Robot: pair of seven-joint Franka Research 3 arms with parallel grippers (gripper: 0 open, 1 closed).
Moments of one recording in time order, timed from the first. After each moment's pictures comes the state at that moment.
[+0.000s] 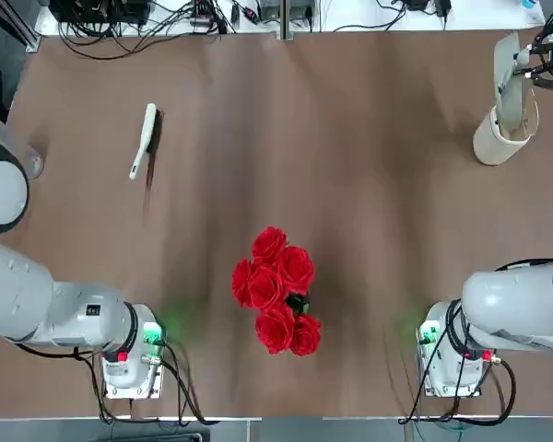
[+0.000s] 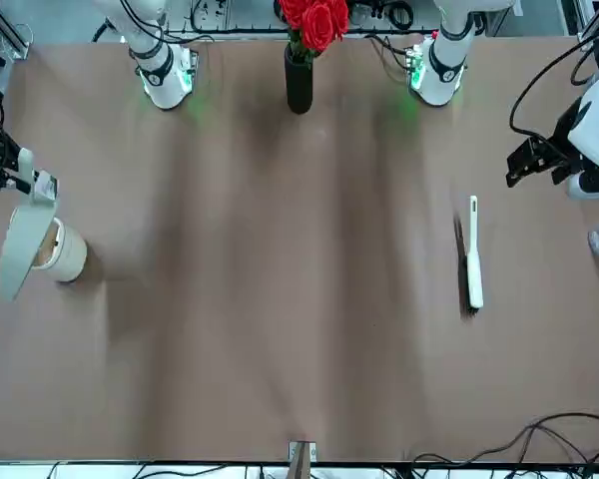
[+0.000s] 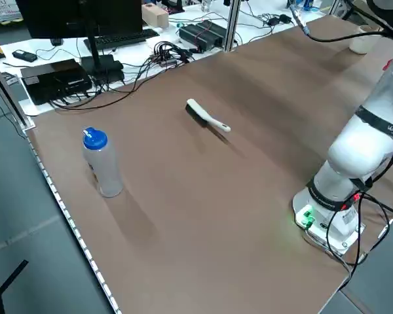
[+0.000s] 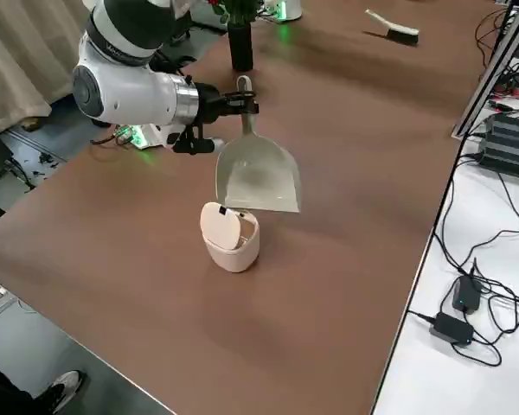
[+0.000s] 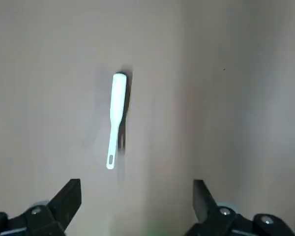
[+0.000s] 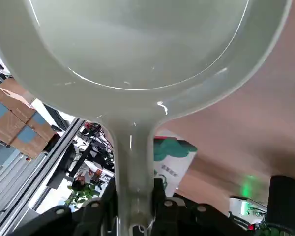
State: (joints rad) left arm -0.02 0.04 -0.10 -1.49 -0.01 1.53 -0.16; right arm -0.22 0.00 -0.44 -2.00 0.90 1.54 0.48
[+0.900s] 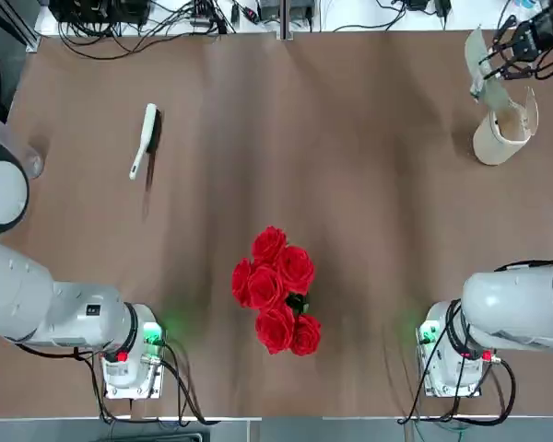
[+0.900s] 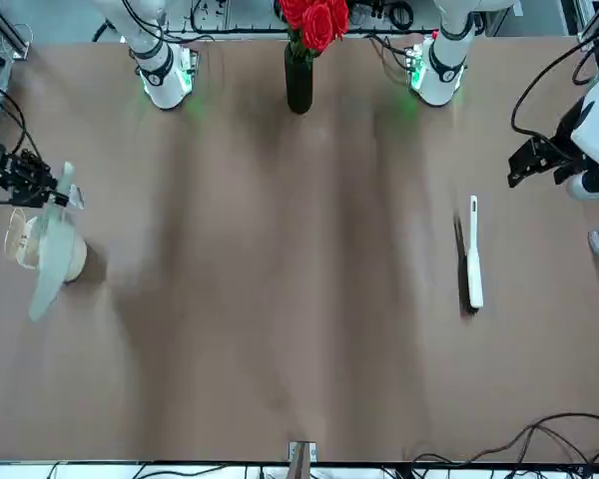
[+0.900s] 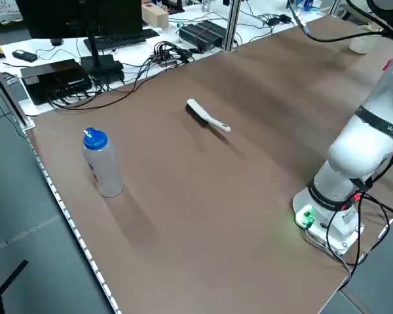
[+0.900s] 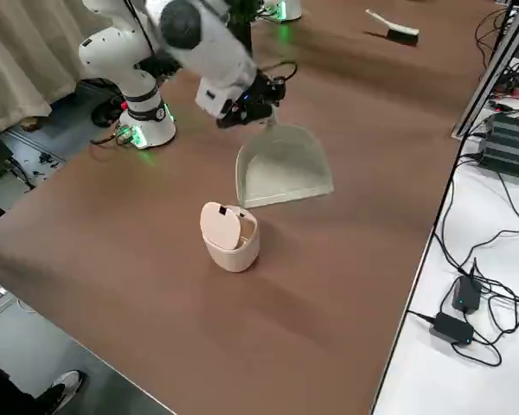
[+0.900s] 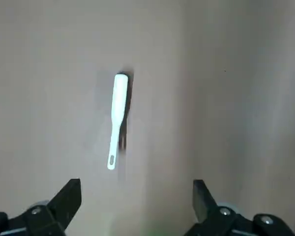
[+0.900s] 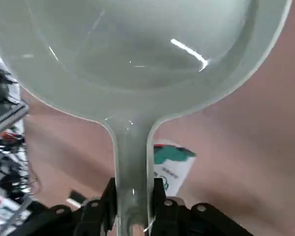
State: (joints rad) left arm -0.02 0.04 -0.10 -1.49 -0.01 1.53 -0.16; right arm -0.21 -0.03 -0.15 -1.96 0.59 1.68 0.48
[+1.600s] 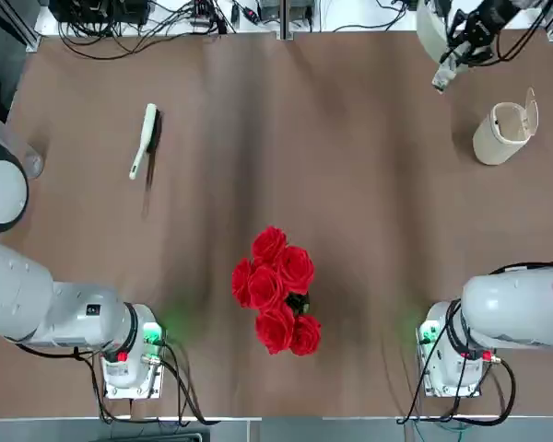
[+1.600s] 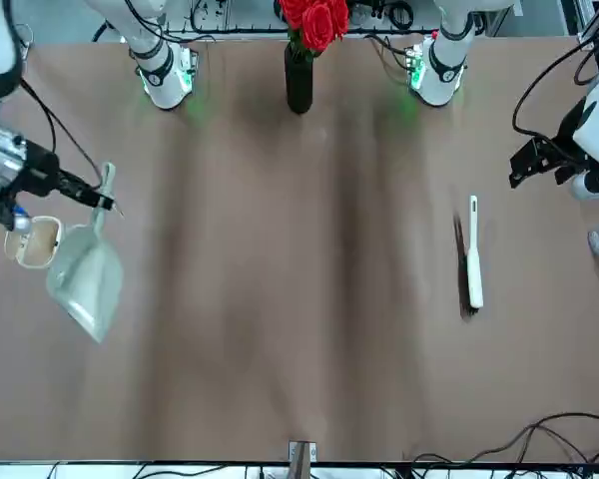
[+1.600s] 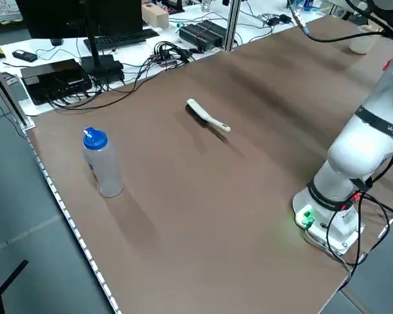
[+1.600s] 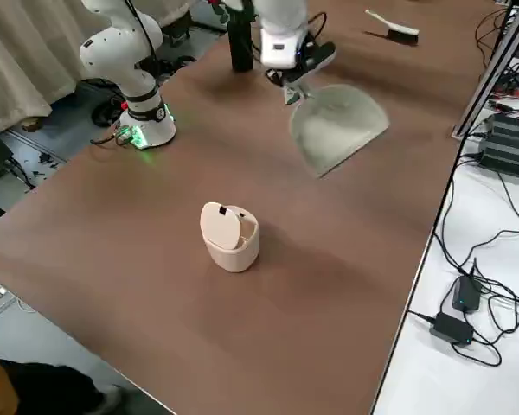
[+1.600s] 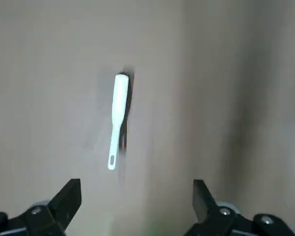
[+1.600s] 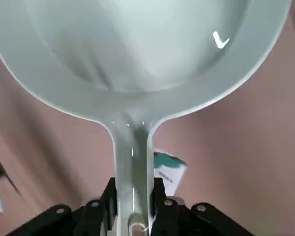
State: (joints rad) left arm -0.02 0.04 -0.10 -1.49 -0.01 1.53 -0.16; right arm -0.13 -0.04 0.07 -1.92 0.42 1.79 0.18
